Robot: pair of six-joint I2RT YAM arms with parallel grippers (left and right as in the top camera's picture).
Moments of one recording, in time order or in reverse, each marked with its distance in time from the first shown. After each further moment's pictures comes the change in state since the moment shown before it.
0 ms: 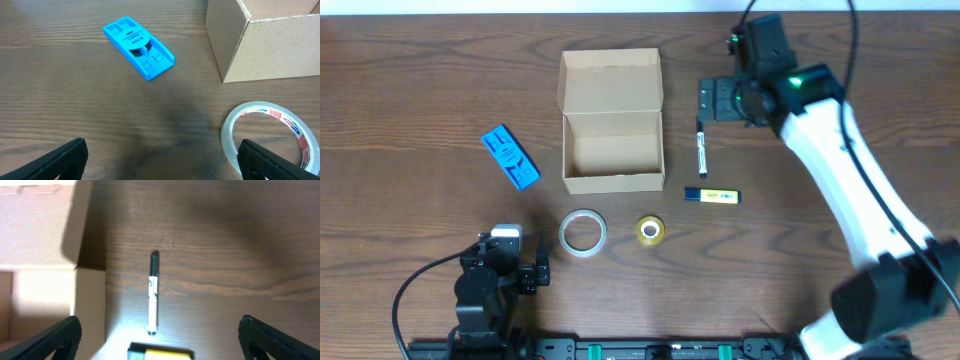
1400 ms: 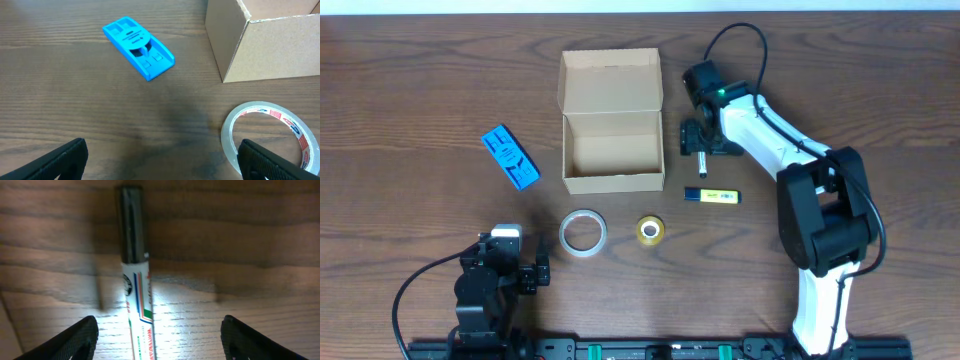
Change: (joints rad) left arm 0.000 0.000 0.000 0.000 0.000 0.000; right arm 0.039 0.343 -0.109 0.114 0.015 0.096
